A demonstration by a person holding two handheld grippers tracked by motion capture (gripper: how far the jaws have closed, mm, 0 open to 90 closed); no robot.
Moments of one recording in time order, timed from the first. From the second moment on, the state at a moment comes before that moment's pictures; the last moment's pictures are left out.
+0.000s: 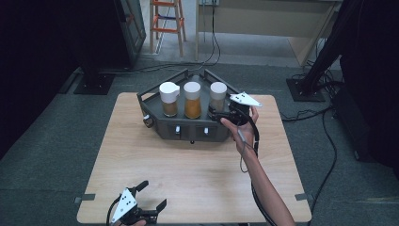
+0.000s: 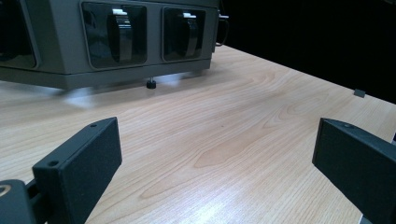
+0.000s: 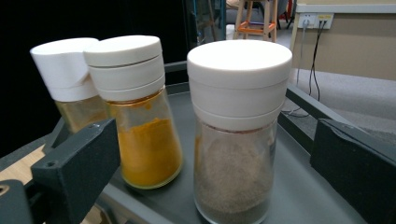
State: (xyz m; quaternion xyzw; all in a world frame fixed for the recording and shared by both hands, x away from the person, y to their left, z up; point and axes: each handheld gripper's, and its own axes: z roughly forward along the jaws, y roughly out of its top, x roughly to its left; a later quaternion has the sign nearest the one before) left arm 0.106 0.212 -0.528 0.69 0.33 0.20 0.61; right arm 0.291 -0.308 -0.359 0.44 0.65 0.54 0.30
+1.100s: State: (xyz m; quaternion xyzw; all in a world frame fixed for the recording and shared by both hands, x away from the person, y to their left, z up) left arm 0.106 0.212 -0.528 0.69 0.33 0.20 0.61; right arm 0.229 -0.318 -0.387 0.39 0.66 0.58 0.28
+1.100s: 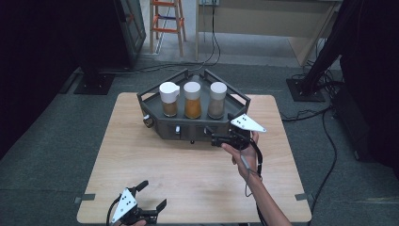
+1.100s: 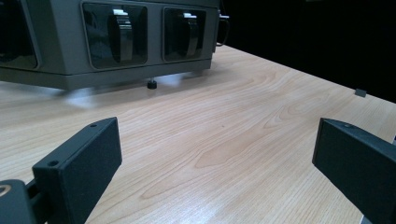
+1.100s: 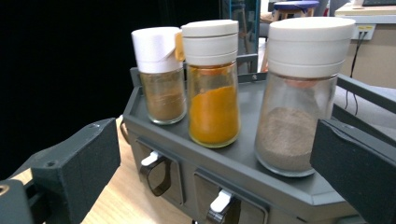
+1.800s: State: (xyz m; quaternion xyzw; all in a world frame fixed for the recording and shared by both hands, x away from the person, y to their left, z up) left arm 0.106 0.212 -0.528 0.69 0.33 0.20 0.61; right arm 0.202 -0.320 -0.412 0.36 0.67 0.59 0.26
